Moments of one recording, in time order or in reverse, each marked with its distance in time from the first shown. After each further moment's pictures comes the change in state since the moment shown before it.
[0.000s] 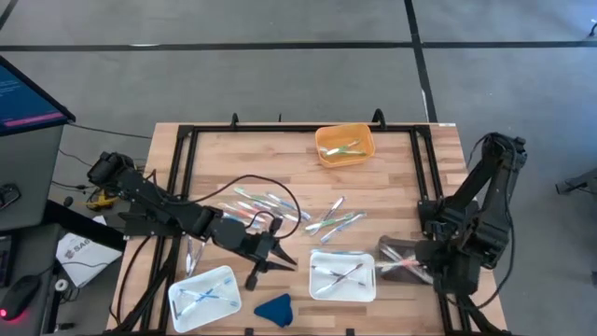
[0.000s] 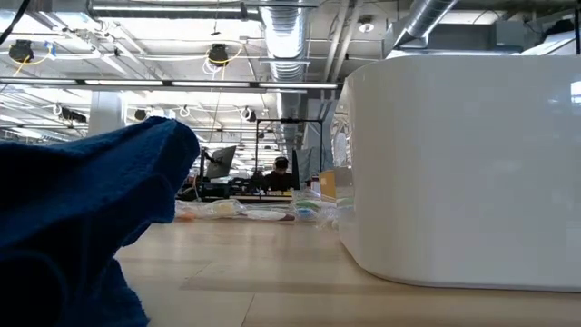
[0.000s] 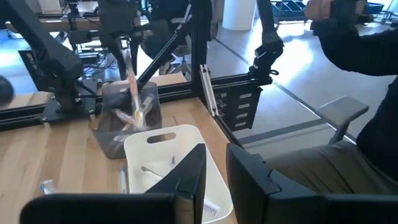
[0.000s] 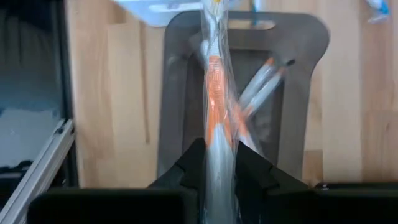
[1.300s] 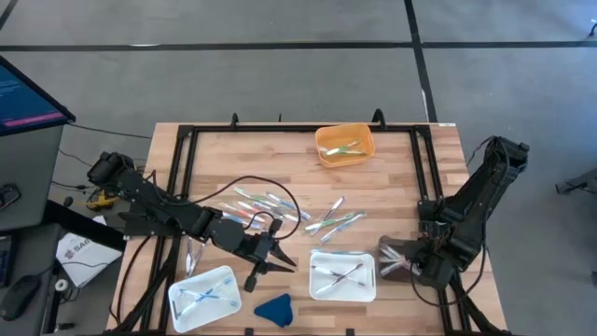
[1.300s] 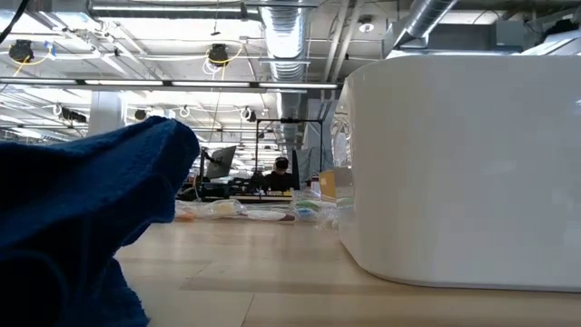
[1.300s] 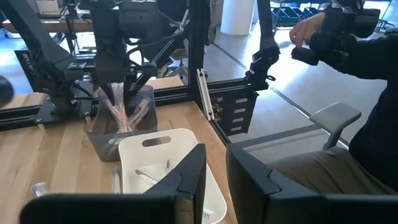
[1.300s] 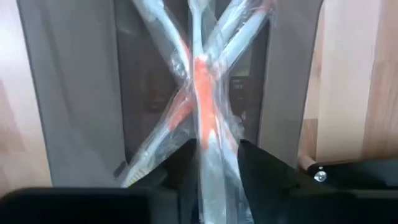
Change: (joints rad) left arm -0.009 0.000 0.001 0.016 -0.003 -0.021; right arm -0.101 0.065 -0.228 0.110 -0.157 -0.049
